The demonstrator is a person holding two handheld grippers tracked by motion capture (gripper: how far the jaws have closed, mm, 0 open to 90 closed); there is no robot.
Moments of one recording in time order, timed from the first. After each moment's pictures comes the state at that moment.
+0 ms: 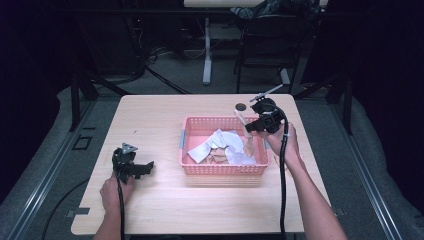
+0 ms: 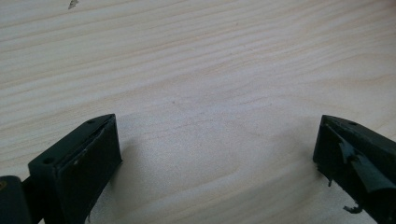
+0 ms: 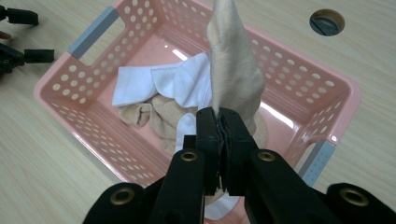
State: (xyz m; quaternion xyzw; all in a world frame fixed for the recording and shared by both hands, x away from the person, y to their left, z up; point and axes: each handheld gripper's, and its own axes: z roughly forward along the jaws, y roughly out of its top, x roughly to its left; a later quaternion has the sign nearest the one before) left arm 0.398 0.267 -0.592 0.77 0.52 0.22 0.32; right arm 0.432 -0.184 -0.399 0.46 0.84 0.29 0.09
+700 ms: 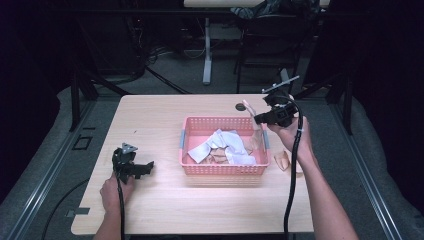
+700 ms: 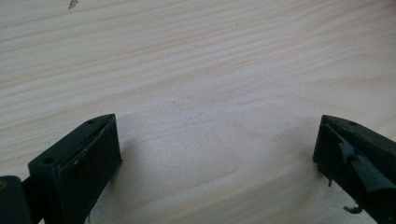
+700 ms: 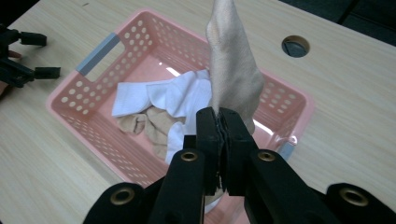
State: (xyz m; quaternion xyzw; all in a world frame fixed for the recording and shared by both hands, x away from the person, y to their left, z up) left arm 0.398 0.267 -0.592 0.77 0.52 0.22 0.32; right arm 0.421 -0.207 -0.365 0.46 0.82 0.31 0.12
